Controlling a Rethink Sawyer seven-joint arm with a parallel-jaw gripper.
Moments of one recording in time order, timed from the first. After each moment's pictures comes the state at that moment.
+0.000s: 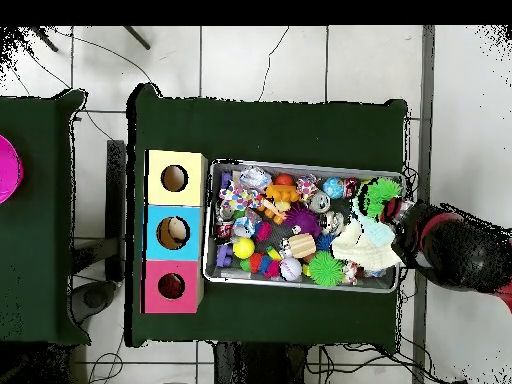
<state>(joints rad) -1.17 -0.80 0.74 1.72 -0.44 0.66 1.81</state>
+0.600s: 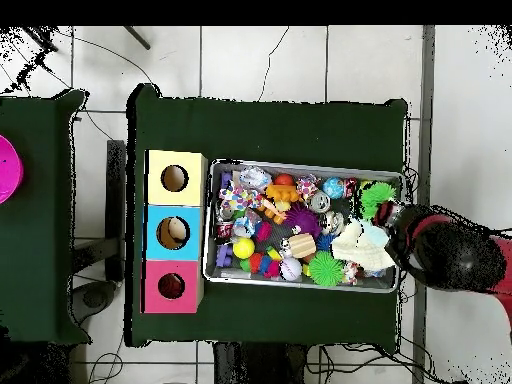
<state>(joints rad) -1.16 -0.80 0.75 1.74 -0.51 0.65 1.81</state>
